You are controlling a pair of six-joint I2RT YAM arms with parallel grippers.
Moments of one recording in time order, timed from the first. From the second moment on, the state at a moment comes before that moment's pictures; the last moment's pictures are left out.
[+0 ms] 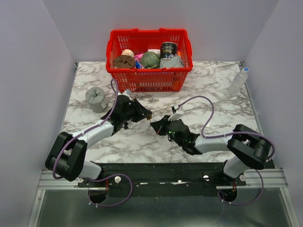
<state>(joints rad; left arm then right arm) -0.47 1.38 0.67 0.18 0.28 -1.02 1.00 1.56 0.56 0.75 0.34 0.85</state>
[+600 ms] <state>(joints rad) -0.47 1.38 0.67 0.19 0.30 -1.02 0.98 1.54 0.51 0.82 0.31 0.86</state>
